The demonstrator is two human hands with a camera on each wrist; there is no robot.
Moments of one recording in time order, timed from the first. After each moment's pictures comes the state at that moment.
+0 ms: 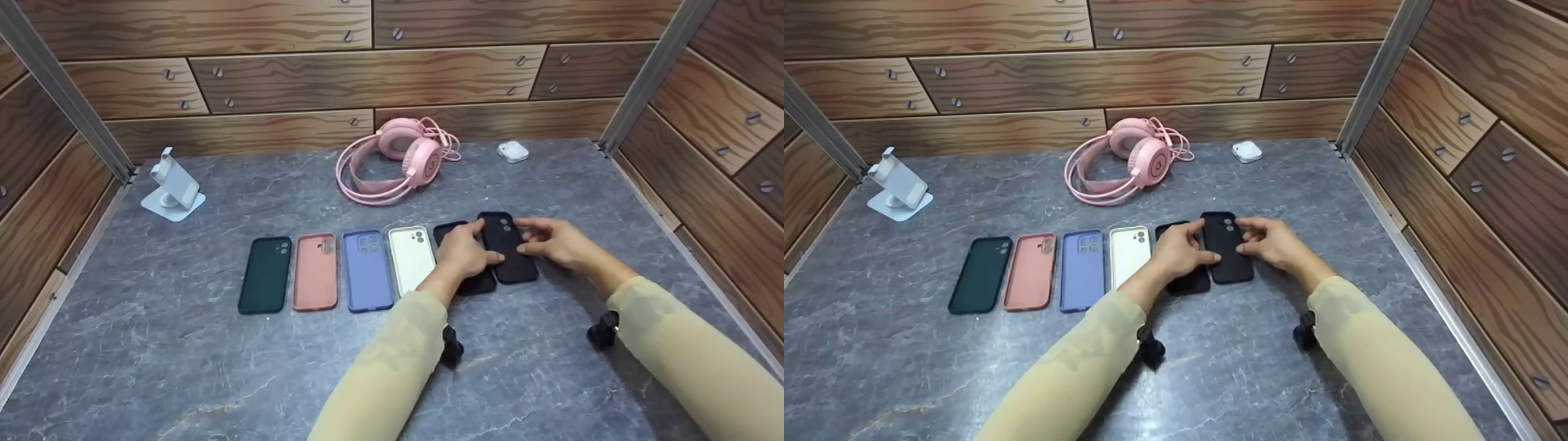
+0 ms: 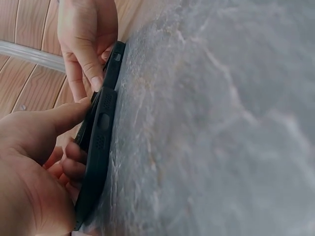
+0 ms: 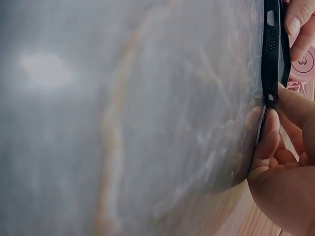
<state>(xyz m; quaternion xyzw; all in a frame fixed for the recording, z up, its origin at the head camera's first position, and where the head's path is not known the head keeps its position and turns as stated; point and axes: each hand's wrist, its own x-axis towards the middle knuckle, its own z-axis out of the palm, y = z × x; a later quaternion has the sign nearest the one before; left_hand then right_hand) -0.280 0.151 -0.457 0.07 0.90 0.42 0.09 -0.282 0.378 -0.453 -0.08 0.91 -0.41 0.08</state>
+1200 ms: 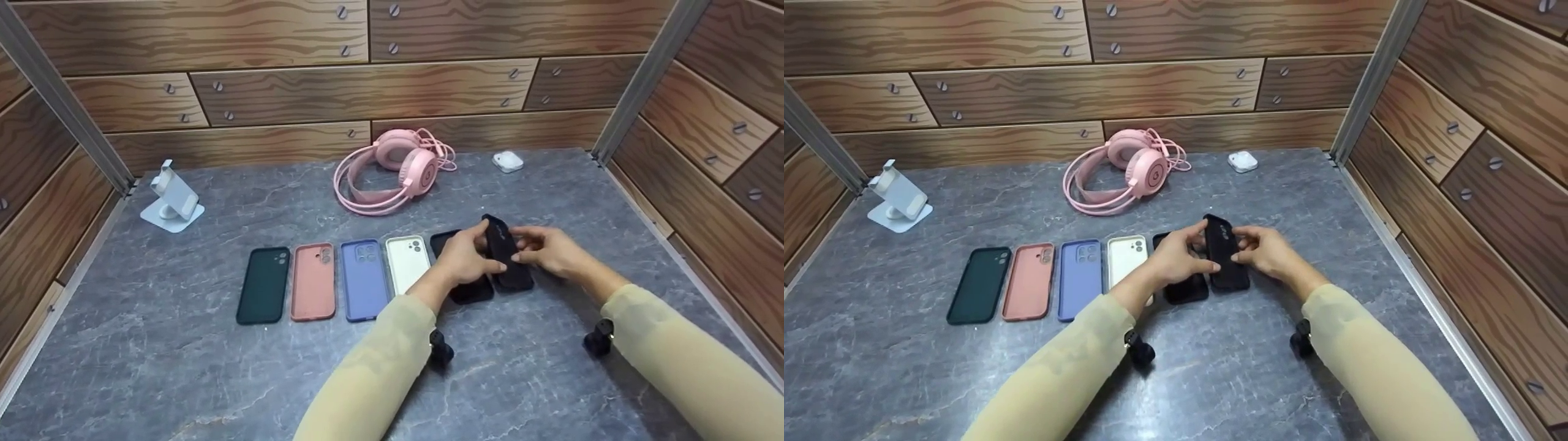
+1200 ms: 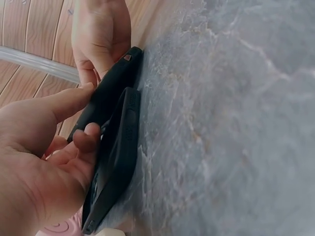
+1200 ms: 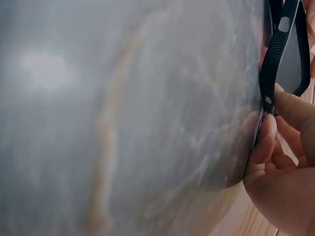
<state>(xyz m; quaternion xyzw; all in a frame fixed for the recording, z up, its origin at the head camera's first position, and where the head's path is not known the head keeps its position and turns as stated) -0.281 0.143 -0.449 0.18 0.82 0.53 0.12 -0.280 0.373 -0.451 -0.10 0.91 -0.40 0.06</state>
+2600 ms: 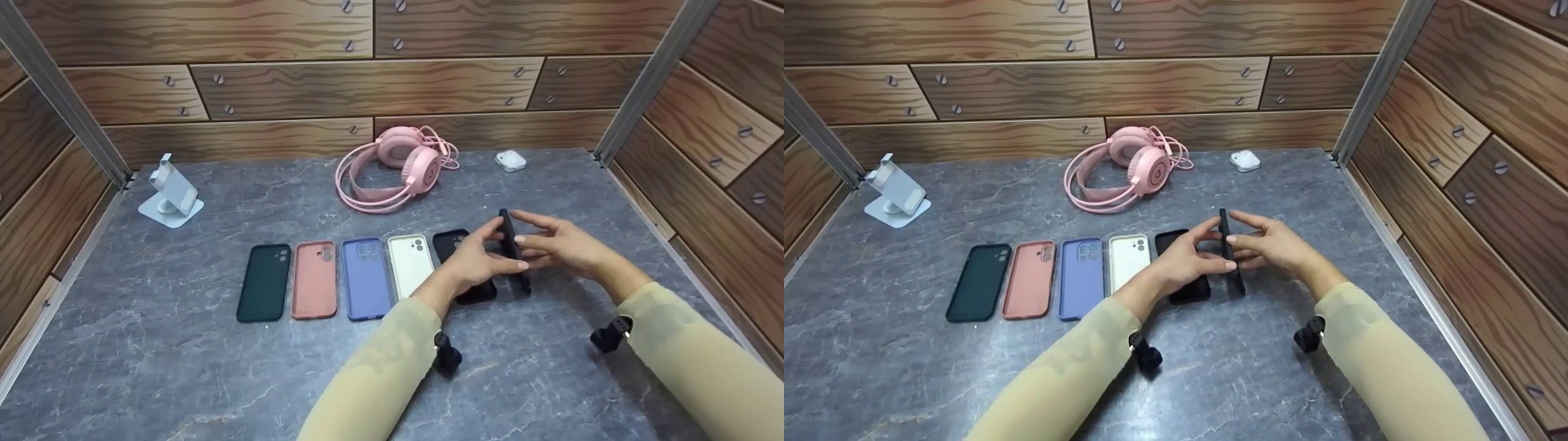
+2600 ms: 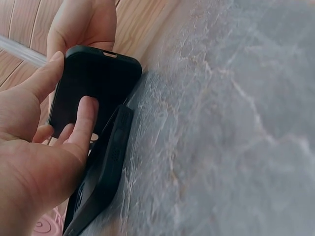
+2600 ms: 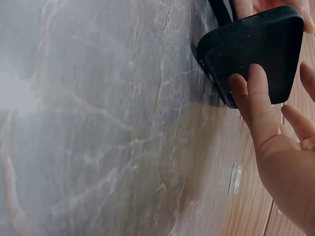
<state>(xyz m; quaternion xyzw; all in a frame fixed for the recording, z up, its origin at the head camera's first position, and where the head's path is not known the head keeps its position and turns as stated) -0.276 0.152 -0.457 0.17 0.62 0.74 0.22 -0.272 0.372 -0.417 -0.05 0.76 -0.62 0.21</state>
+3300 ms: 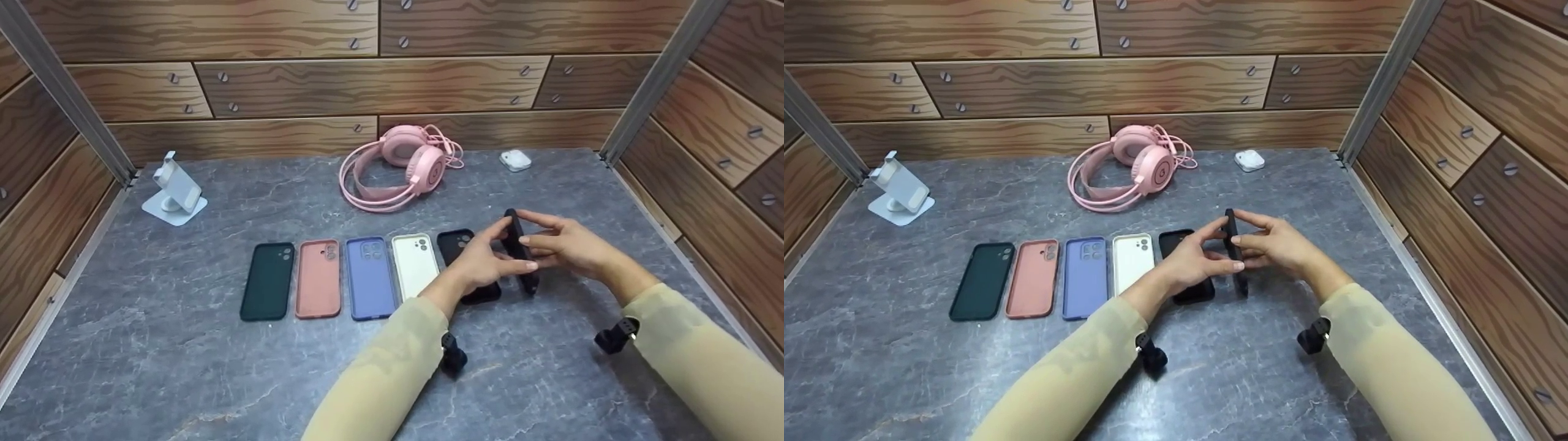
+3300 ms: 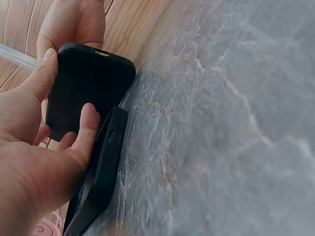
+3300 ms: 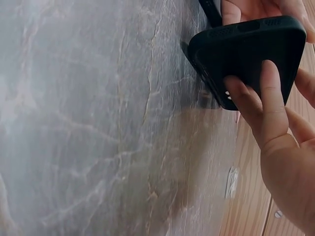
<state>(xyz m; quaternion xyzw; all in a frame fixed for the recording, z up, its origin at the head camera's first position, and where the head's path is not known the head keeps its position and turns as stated) -0.276 0.156 -0.459 0.19 0.66 0.70 0.19 -0.273 0.368 -0.415 -0.03 0.74 -0.63 0.21</state>
